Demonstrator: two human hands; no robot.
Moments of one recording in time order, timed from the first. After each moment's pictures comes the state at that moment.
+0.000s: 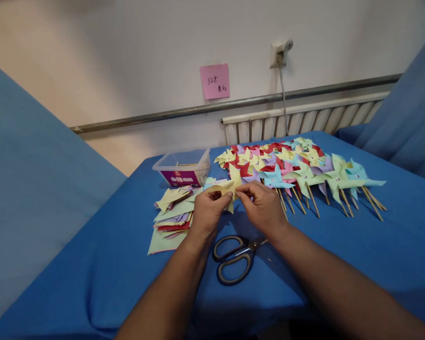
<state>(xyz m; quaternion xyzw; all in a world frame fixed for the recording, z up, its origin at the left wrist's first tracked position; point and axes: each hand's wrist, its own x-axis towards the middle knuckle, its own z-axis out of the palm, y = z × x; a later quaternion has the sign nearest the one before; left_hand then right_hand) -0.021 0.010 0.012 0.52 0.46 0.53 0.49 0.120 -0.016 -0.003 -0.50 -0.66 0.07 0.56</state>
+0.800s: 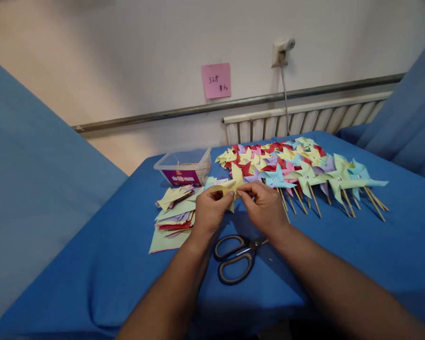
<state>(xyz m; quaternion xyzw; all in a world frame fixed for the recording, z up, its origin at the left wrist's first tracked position) -0.022 0.010 0.010 0.55 0.47 0.52 0.44 0.118 -0.018 -0.004 -0.50 -0.65 0.09 0.57</state>
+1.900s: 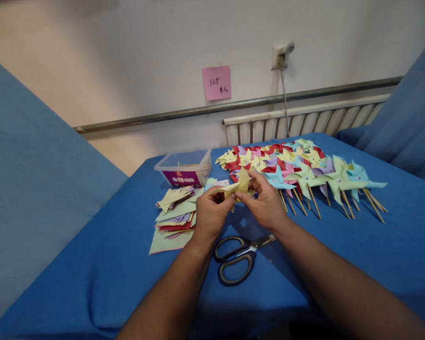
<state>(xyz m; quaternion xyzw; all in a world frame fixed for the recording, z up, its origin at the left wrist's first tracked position) -0.017 0.000 0.022 0.57 0.47 0.54 0.40 0.117 -0.007 -0.005 -0.41 -0.55 0.35 0.64</state>
